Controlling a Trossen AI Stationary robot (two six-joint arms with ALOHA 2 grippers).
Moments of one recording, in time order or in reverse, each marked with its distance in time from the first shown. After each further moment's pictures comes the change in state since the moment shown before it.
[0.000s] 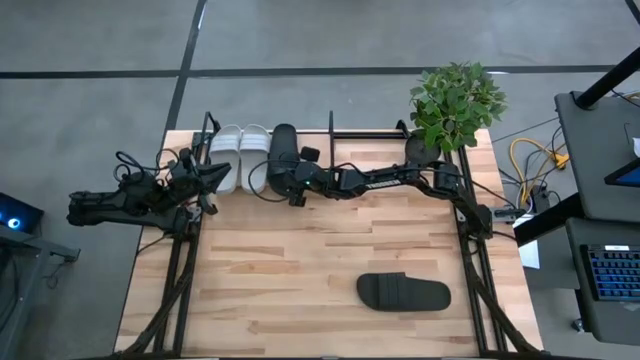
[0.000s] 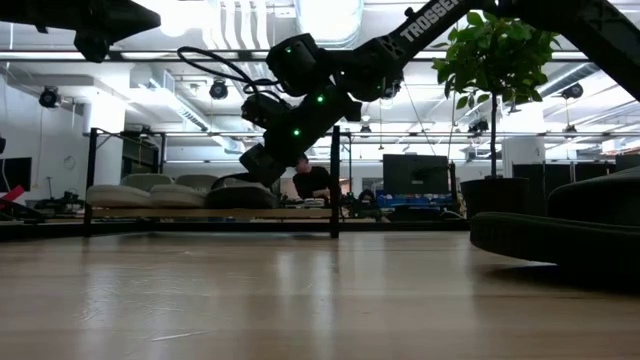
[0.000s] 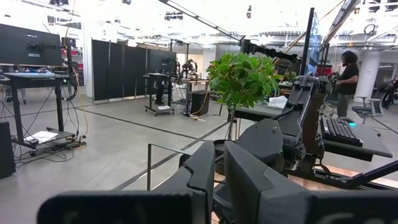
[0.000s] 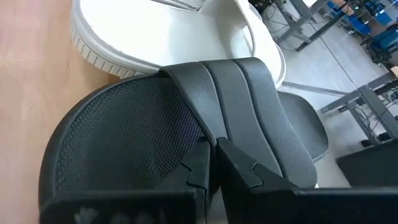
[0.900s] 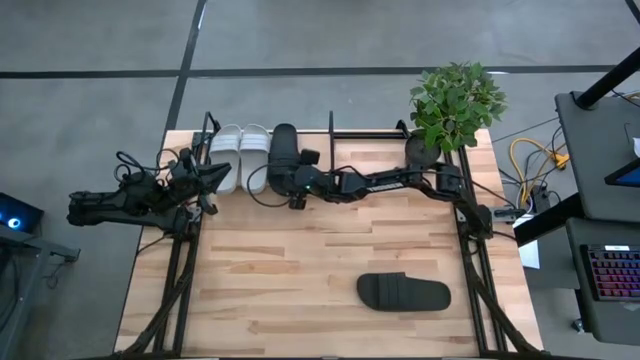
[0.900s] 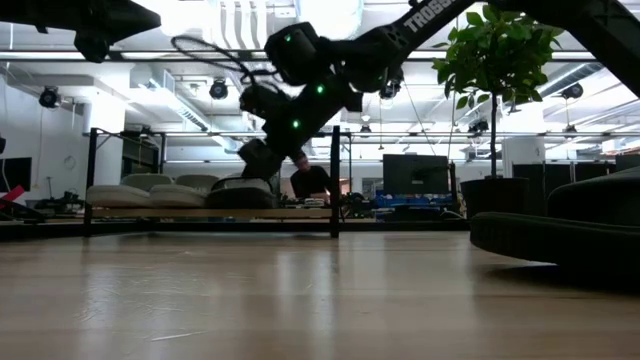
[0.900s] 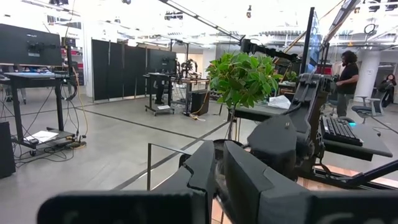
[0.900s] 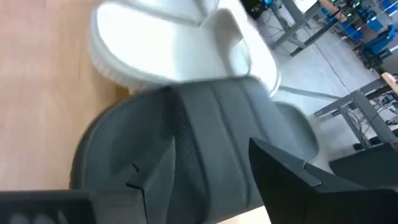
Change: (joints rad) left arm 0.000 0.000 -0.001 -0.001 0.000 0.000; right arm 0.040 -0.031 -0.003 -0.013 0.038 -0.008
